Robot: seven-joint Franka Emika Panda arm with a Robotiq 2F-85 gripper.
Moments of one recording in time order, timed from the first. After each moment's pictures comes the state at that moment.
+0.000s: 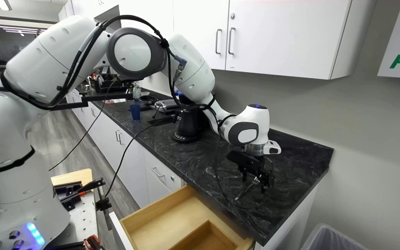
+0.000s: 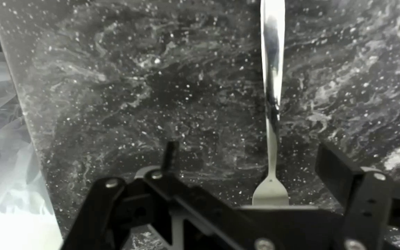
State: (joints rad) arm -0.21 0.89 -0.03 -1.54 -0.05 2.52 -0.30
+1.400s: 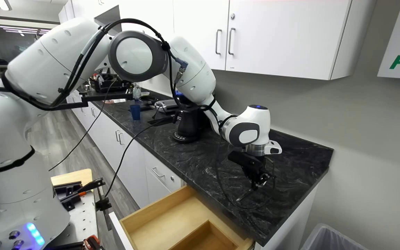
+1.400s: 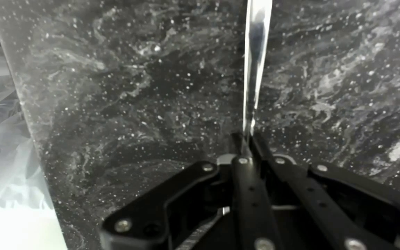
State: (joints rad) arm -0.21 0.90 -0.02 -1.51 -0.05 2.52 -0.30
